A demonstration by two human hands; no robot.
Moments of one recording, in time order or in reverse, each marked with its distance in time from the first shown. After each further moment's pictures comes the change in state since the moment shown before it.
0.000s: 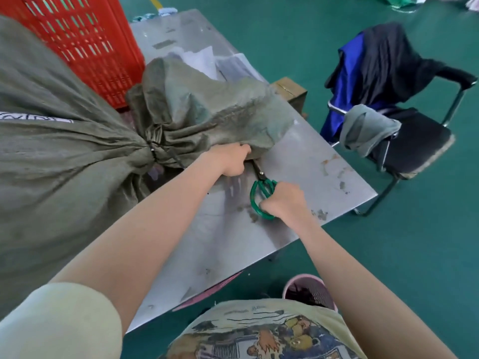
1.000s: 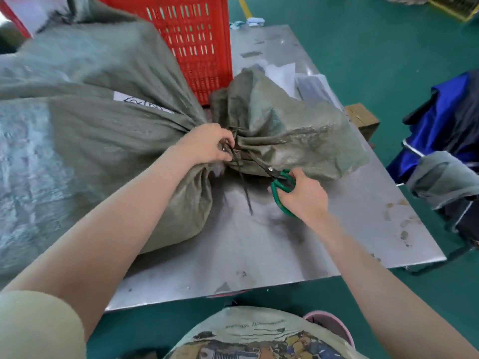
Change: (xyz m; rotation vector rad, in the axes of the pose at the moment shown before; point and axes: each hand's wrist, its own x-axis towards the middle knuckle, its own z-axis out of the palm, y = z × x) left_hand -0.104 -0.127 -0.025 -0.175 0.362 -0.246; right_hand 0.014 -0.067 0.005 0.052 0.207 -0.361
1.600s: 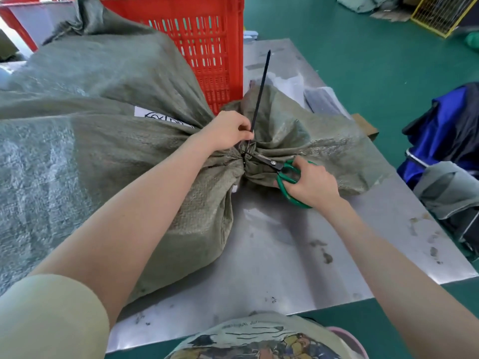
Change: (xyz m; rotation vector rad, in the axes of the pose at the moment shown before) left_hand 0.046 -0.028 -0.025 -0.233 0.060 0.019; right_hand 0.042 -0.049 -0.001 -0.174 0.003 -0.129
